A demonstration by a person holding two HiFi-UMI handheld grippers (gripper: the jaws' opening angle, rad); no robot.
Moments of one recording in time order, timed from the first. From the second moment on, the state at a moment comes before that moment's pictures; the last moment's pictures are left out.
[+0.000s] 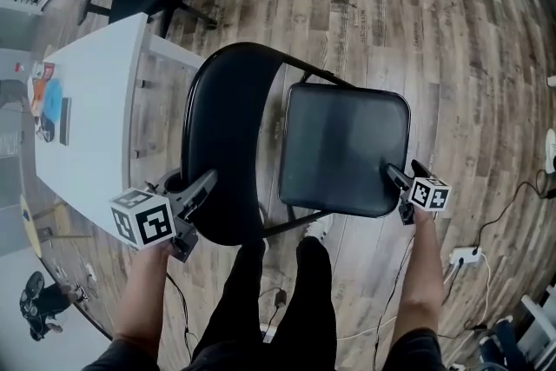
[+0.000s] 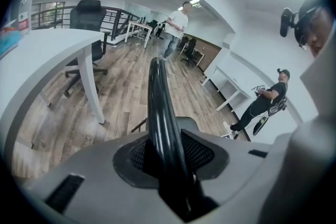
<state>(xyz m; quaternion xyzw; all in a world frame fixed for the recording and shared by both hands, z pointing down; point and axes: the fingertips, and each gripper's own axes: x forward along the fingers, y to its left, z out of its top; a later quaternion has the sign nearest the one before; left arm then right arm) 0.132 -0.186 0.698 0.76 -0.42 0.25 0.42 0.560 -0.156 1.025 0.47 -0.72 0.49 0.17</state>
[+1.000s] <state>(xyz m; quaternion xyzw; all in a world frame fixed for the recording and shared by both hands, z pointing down) 0.083 -0.017 0.467 0.86 -0.47 0.05 0.20 0.323 0.012 0.516 0.59 -0.79 0.12 0.11</state>
